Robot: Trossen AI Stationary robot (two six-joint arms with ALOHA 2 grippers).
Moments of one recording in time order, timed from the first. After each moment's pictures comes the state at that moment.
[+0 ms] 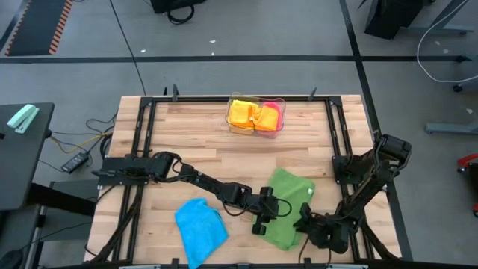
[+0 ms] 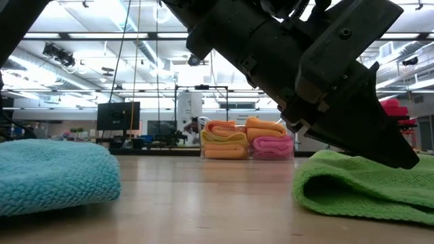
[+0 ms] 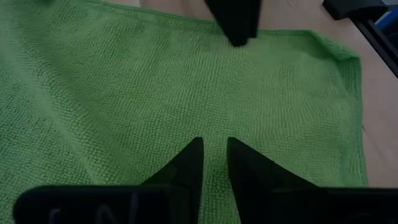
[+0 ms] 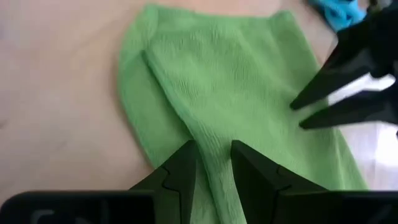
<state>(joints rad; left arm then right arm) -0.31 2.36 1.70 -0.03 -0.02 -0.09 1.09 1.71 0.61 0.06 0.69 0.04</state>
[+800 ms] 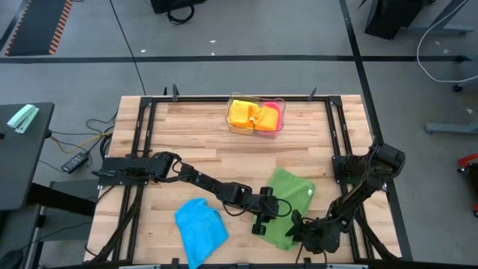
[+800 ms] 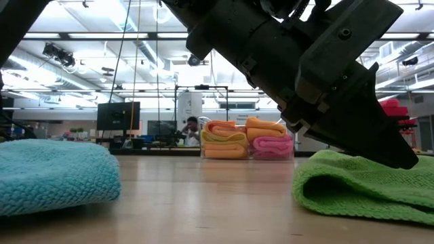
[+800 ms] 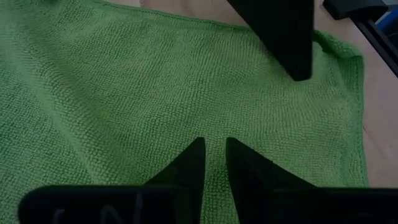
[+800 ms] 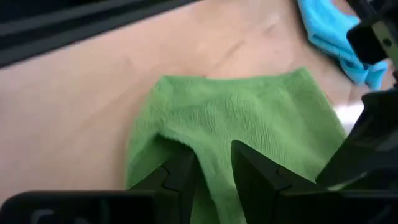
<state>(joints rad) -0.31 2.36 1.70 -0.03 -0.02 -0.09 1.01 1.82 0.61 0.42 0.58 -0.15</state>
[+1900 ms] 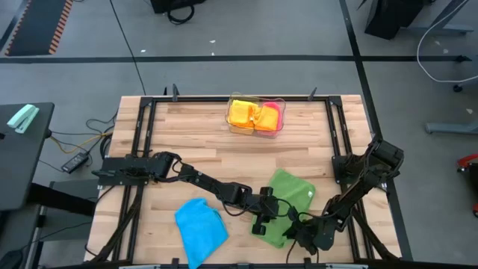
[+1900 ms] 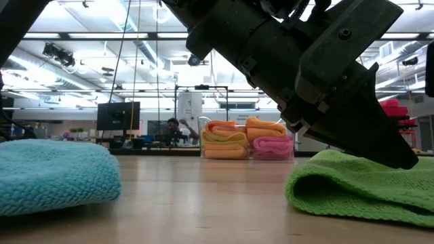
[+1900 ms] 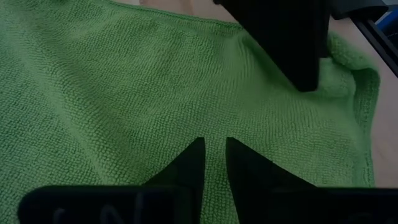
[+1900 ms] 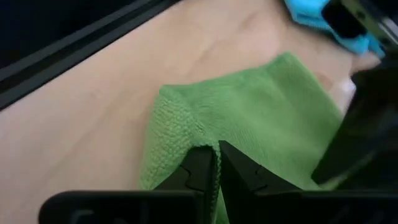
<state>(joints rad) -0.31 2.36 1.70 -0.03 -0.02 -0.09 0.95 1.80 0.64 0.37 0.53 0.02</state>
